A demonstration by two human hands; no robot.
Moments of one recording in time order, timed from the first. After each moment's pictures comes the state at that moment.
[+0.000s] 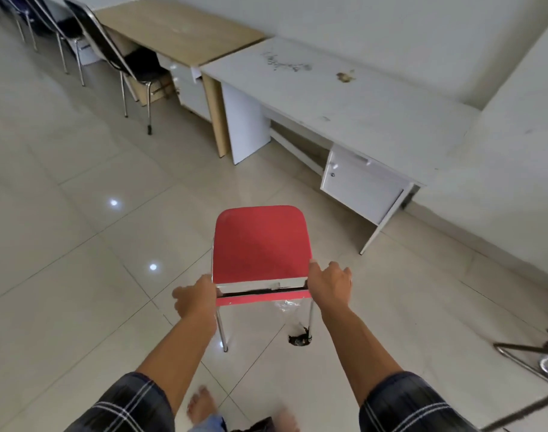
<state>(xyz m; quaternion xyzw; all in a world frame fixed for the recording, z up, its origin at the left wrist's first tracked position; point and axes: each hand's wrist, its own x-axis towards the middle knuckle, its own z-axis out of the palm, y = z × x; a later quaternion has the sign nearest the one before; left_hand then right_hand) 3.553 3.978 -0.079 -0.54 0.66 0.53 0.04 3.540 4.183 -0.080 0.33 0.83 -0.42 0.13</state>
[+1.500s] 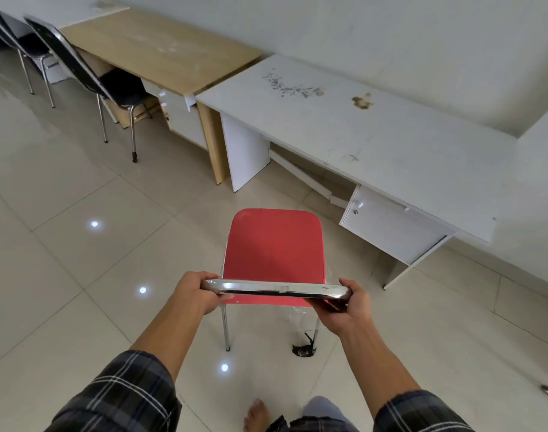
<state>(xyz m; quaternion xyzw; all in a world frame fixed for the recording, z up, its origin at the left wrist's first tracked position) 3.260 3.838 -0.074 -0.54 0.37 0.73 0.19 3.316 4.099 -0.093 0.49 0.17 -0.85 0.07</state>
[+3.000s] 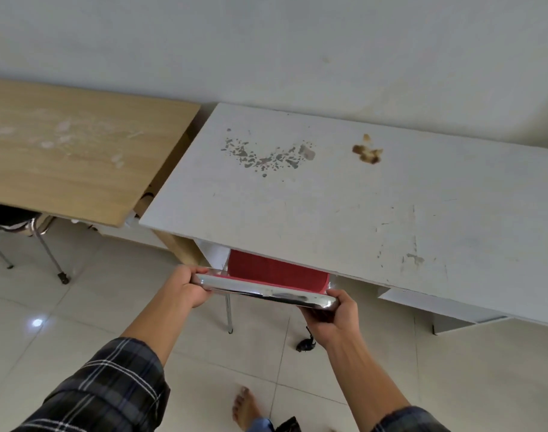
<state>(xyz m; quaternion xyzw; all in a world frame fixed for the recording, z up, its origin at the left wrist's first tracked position) 2.640 3.819 -0.048 -0.47 0.50 0.67 0.29 2.802 4.010 -0.111 0.54 0.05 -0.83 -0.10</state>
